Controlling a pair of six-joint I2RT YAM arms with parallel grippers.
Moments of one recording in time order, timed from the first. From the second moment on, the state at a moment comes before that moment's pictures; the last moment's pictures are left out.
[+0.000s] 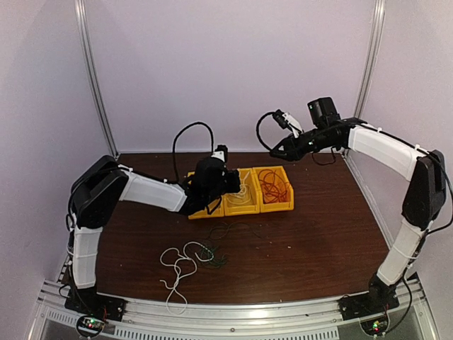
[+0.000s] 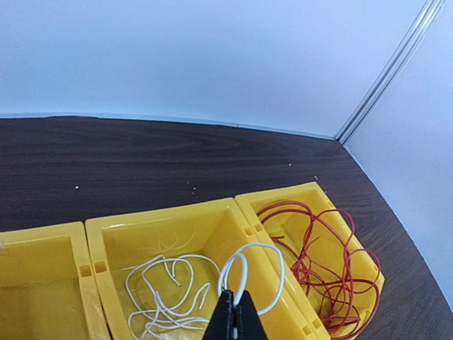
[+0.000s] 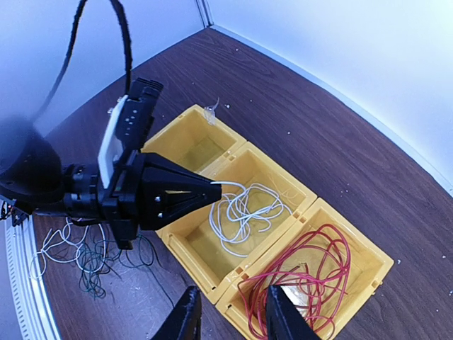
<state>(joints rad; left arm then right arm) -0.86 2.12 1.34 0.51 -0.29 -0.51 0.39 1.75 1.59 -0.54 -0.56 -0.20</state>
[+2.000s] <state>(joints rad) -0.91 1.08 0.42 -0.25 0.23 -0.68 0.95 1.98 1.39 -0.46 -0.45 -0.62</state>
